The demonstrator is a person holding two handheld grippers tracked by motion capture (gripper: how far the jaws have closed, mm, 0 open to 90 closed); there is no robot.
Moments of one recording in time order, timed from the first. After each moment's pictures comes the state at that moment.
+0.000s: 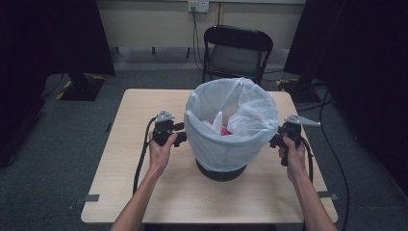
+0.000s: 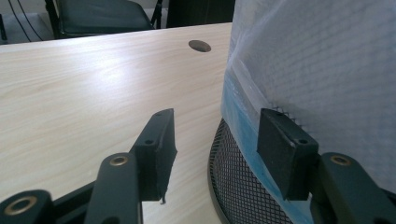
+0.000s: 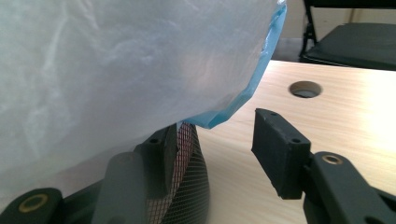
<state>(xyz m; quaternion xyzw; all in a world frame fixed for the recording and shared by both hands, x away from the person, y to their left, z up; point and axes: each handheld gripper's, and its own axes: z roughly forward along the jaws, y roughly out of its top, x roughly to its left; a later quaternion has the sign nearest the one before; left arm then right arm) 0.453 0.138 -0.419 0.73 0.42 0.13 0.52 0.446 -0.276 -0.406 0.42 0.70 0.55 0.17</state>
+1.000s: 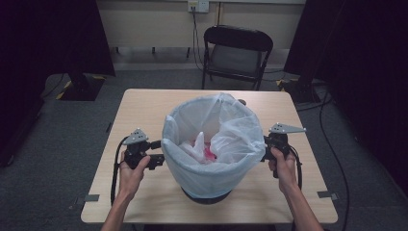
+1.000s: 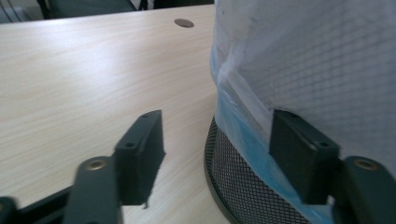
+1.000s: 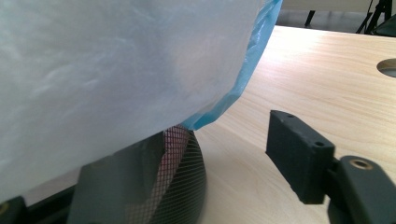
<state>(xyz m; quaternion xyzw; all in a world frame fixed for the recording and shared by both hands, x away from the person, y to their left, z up) 0.383 0.202 -0.410 0.76 0.38 0.11 0.51 0.411 -0.234 -0.399 0.37 0.76 0.53 0.10</state>
